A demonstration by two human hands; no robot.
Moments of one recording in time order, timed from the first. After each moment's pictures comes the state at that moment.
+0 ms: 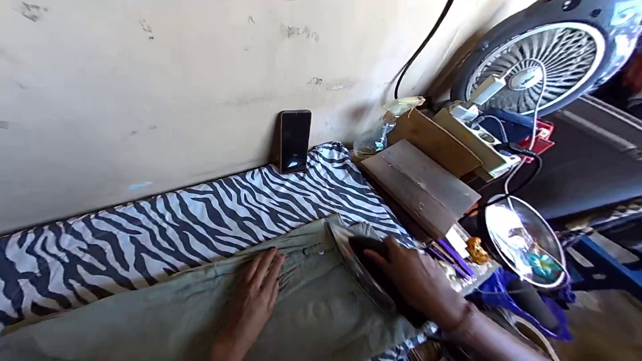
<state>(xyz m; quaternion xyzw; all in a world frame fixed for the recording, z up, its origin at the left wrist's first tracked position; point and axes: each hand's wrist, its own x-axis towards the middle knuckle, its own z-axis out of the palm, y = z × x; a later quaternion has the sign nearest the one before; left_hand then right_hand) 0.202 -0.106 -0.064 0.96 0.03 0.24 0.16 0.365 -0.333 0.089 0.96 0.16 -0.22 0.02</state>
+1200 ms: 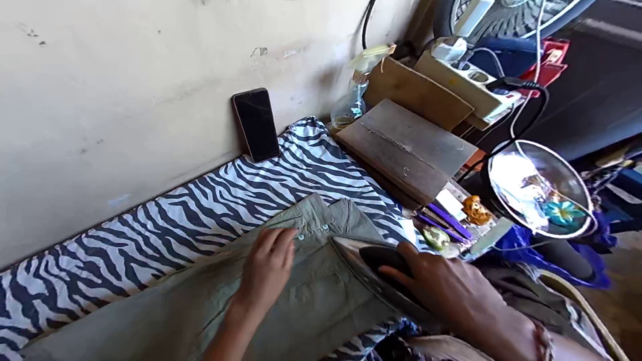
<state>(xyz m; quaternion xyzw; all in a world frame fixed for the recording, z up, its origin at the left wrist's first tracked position) 0.265 -0.151 0.007 0.95 -0.02 0.24 0.19 0.338 -0.417 0.081 0.96 0.23 -0.15 -0.01</state>
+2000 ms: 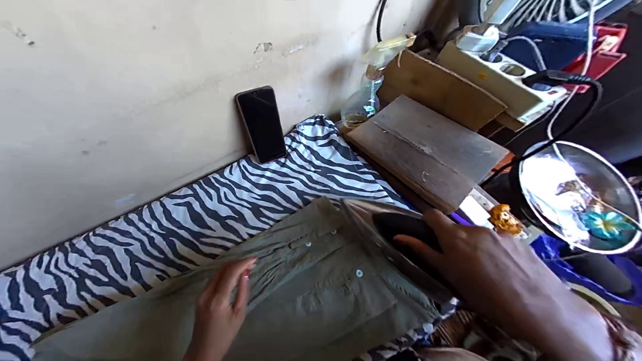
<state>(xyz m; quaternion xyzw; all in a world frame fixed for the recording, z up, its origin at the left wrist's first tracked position) 0.201 -0.105 0.000 0.92 0.05 0.28 0.26 0.380 -0.403 0.101 0.96 0.28 0.00 -0.04</state>
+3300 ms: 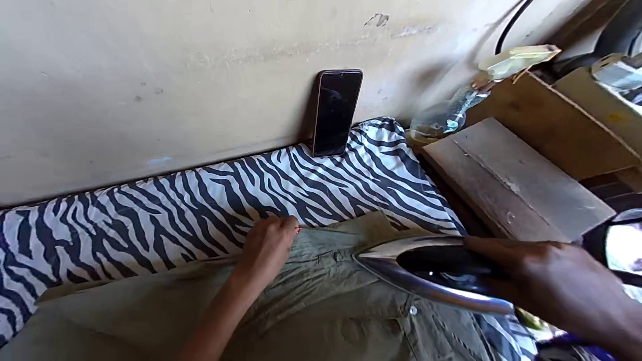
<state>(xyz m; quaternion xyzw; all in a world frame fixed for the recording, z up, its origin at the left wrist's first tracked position) 0.272 -0.056 -0.006 0.98 0.08 0.10 0.16 0.446 -0.386 0.073 0.86 0.50 0.04 -0.02</state>
